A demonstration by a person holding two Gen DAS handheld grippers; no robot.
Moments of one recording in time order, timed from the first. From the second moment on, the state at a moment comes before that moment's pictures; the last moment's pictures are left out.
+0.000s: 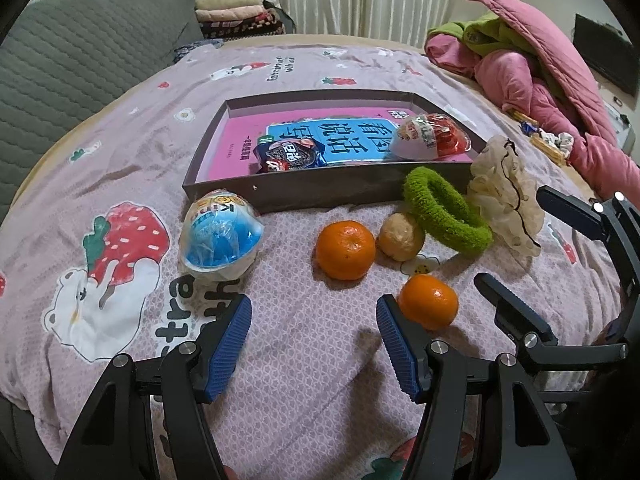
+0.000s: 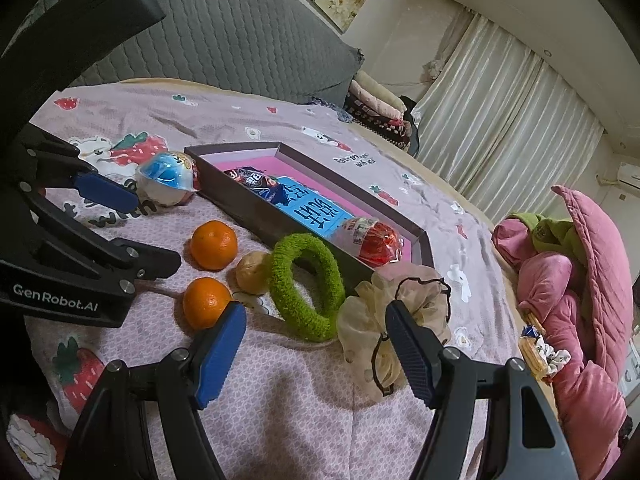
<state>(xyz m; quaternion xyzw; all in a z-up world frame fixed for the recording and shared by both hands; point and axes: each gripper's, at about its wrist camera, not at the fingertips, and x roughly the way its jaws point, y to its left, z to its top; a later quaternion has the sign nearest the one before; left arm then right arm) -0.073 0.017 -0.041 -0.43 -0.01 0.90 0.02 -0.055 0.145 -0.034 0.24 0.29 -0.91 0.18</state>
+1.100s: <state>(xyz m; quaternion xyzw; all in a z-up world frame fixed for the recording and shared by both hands) -0.109 0.022 -0.053 -0.43 -0.01 0.90 0.03 -0.076 0.130 -0.047 0.23 0.34 -0.90 0.17</state>
